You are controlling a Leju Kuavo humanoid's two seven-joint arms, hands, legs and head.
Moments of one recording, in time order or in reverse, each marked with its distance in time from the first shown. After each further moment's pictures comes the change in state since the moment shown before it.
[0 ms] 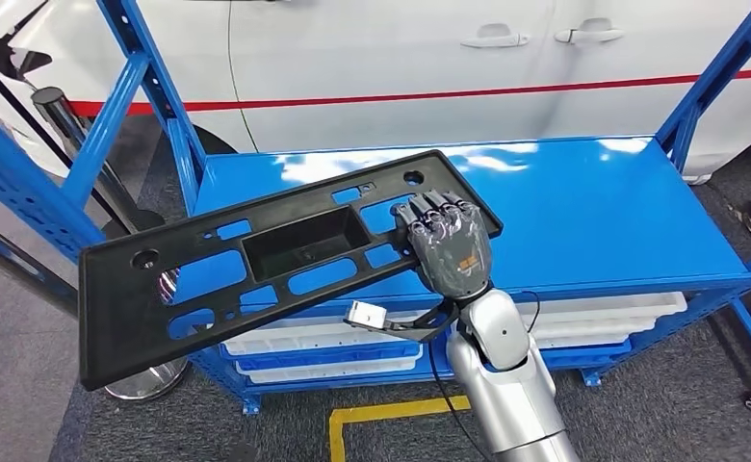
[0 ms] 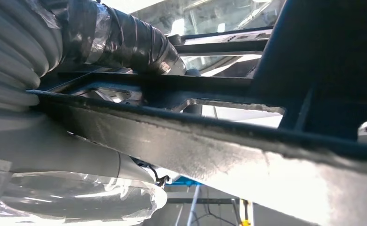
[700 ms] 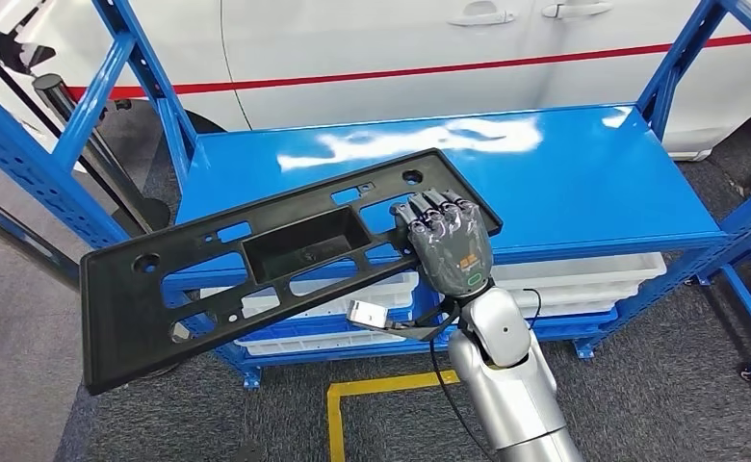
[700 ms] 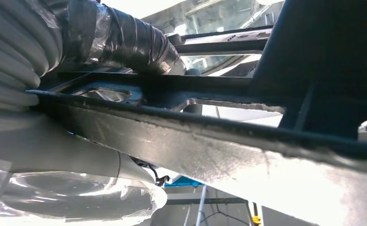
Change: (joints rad) left arm -0.002 0.000 -0.001 0.000 0.004 0.001 0.000; right arm -0.005 -0.005 0.000 0.008 -0.011 0.000 -0.018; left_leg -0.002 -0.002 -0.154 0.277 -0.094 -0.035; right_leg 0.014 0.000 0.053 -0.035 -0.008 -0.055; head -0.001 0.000
